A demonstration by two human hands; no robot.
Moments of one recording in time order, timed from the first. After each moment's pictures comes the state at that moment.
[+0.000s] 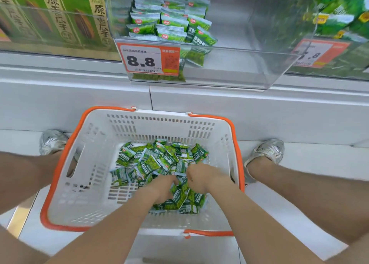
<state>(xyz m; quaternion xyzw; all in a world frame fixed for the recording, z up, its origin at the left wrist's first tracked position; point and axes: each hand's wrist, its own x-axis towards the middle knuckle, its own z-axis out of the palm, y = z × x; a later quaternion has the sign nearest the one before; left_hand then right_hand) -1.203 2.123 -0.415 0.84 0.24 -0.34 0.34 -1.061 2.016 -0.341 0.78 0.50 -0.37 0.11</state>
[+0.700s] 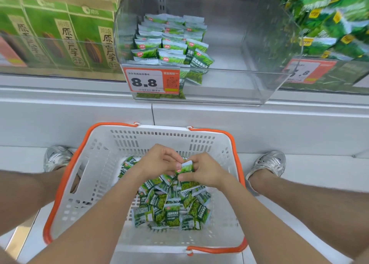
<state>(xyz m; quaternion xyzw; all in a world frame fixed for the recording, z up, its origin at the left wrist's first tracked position) -1.173 2.183 -0.299 0.71 0.31 -0.05 0.63 -1.033 2.028 -0.316 0.75 0.35 -0.46 -0.32</state>
